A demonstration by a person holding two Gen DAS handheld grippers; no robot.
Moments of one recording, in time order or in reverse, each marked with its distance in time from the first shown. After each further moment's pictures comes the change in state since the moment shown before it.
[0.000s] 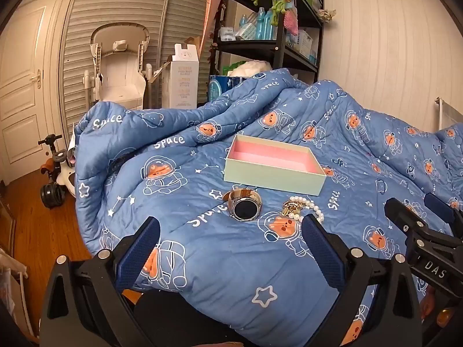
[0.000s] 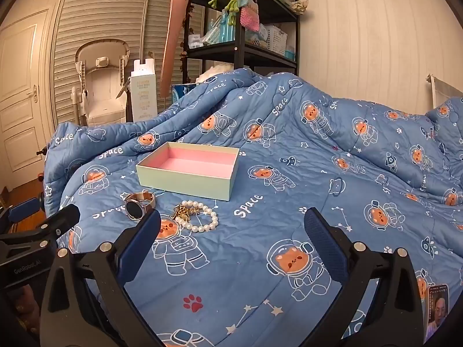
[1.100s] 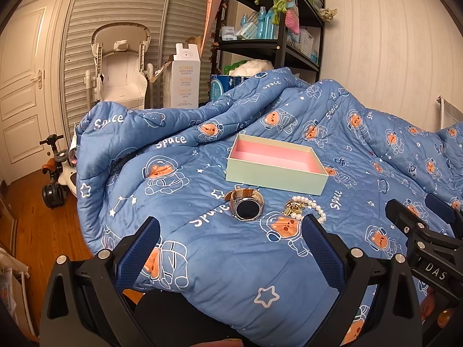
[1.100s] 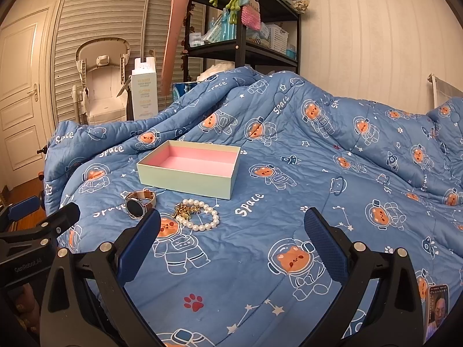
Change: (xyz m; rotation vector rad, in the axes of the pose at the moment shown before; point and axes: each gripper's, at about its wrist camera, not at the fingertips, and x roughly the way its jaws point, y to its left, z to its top) left arm -0.002 0.000 -0.002 0.001 -0.002 0.008; right arm 0.001 0.001 0.000 0.002 0.004 0.005
